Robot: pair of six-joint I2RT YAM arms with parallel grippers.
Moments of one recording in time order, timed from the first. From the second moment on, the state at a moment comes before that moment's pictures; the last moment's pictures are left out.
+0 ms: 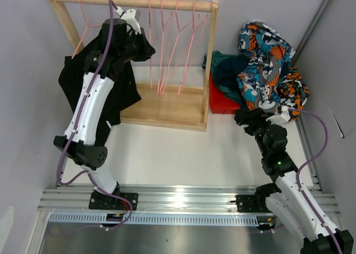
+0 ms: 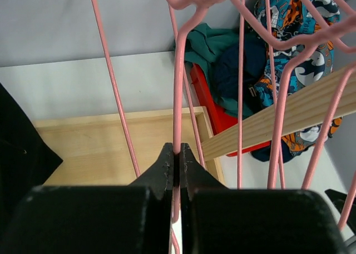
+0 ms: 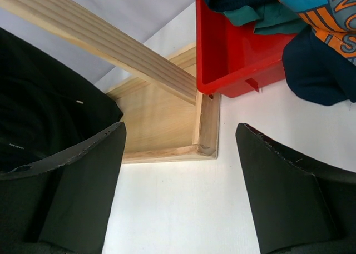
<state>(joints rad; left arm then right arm) -0.31 1.74 2.21 -0.81 0.13 -0.30 0.29 0.66 0.48 0.08 0.14 0.79</state>
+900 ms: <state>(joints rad) 0.10 1.40 2.10 -0.84 -0.02 -0.20 0.30 0.63 0.50 -0.09 0.15 0.71</state>
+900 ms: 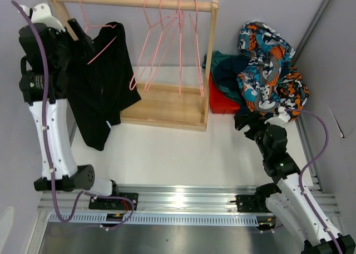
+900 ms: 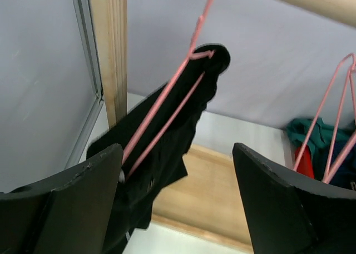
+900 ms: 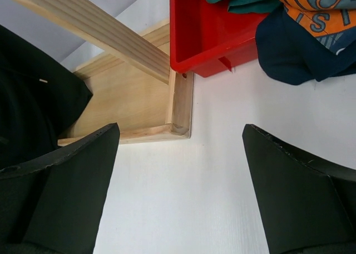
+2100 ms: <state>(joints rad) 0.06 1.68 2.28 -0.89 0.12 -0.19 0.30 0.55 0.44 -0.12 0.11 0.68</state>
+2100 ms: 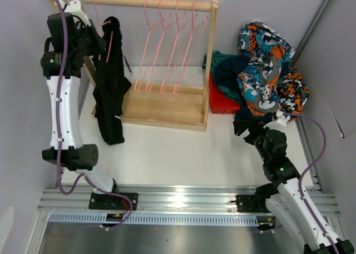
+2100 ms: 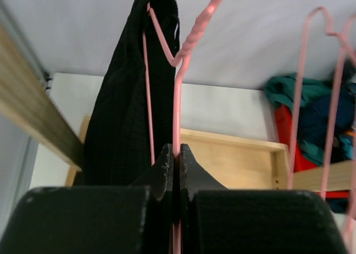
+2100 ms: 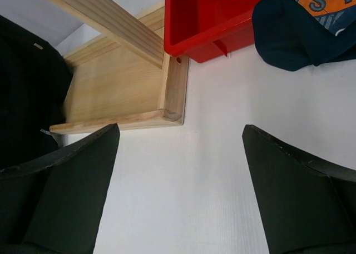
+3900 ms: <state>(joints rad) -0.28 0.76 1.56 -0.86 0.87 -0.20 0.56 0.85 0.83 0.10 -0.36 0.44</state>
